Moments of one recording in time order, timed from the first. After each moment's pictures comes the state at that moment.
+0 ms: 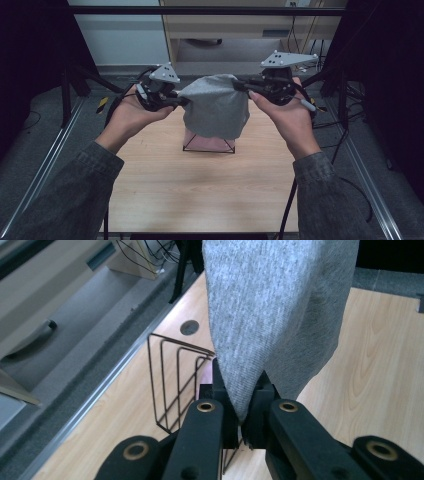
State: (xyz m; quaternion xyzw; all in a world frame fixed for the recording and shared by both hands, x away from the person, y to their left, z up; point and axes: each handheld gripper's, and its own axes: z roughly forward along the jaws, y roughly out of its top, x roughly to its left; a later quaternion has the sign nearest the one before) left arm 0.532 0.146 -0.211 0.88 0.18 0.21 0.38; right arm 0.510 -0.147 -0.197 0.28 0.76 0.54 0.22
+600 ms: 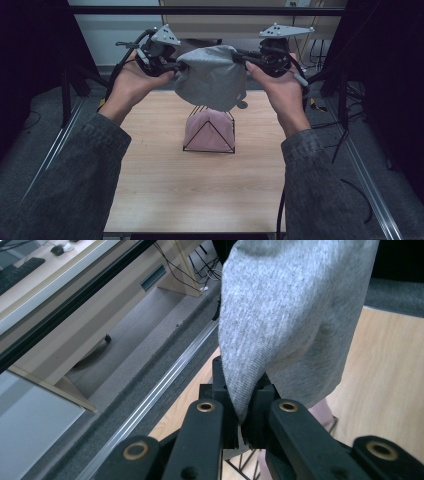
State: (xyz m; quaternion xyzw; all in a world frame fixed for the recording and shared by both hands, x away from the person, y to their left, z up) left arm 0.581 0.142 -0.167 0.86 0.20 0.28 0.39; right arm 0.562 -0.143 -0.175 0.30 0.73 0.56 0.25
